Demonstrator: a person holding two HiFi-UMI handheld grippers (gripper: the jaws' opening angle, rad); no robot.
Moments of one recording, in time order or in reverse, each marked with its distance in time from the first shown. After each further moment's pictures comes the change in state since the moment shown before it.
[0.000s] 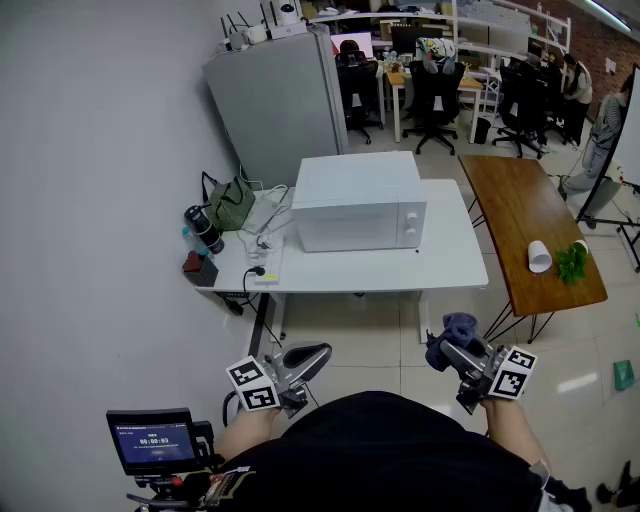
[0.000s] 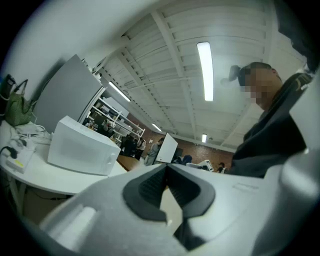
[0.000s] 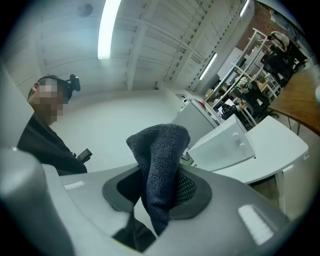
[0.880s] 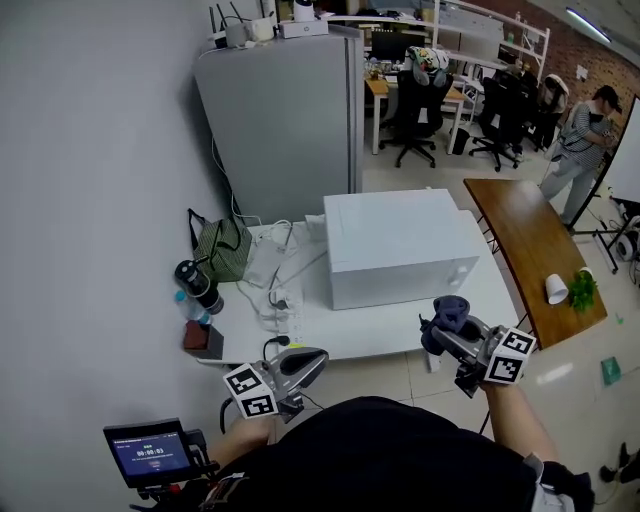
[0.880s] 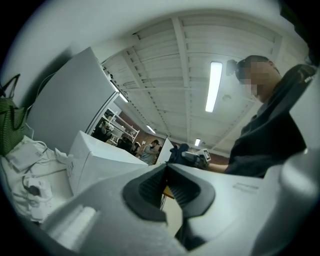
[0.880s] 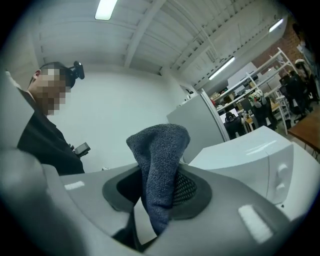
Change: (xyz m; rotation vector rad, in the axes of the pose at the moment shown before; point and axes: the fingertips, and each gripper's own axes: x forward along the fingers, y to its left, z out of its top) left arm -0.073 0.278 0.112 -0.024 -0.006 -0.145; right arm 0.311 -0.065 0.052 -0.209 0.081 -0.140
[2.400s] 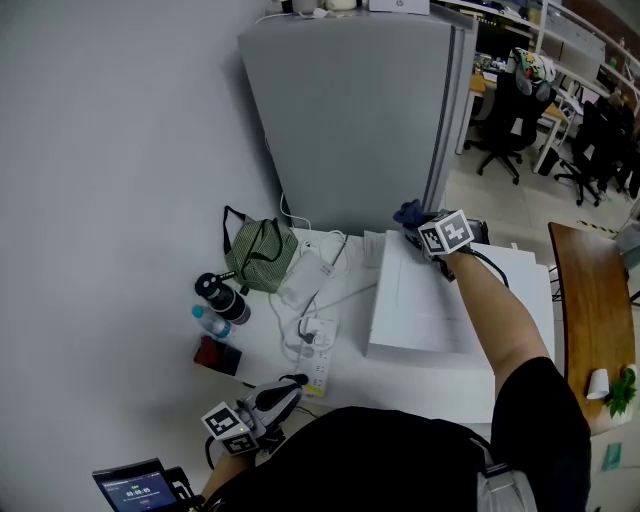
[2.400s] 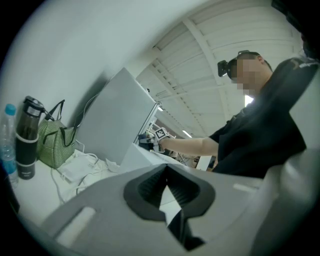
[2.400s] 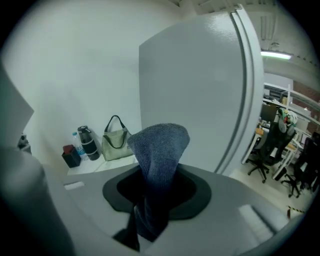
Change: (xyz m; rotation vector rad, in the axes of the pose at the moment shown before) left arm -0.040 0.123 0.023 -0.018 -0.086 0.454; right arm 0.414 -0.343 0.004 -0.350 0.618 -0.101
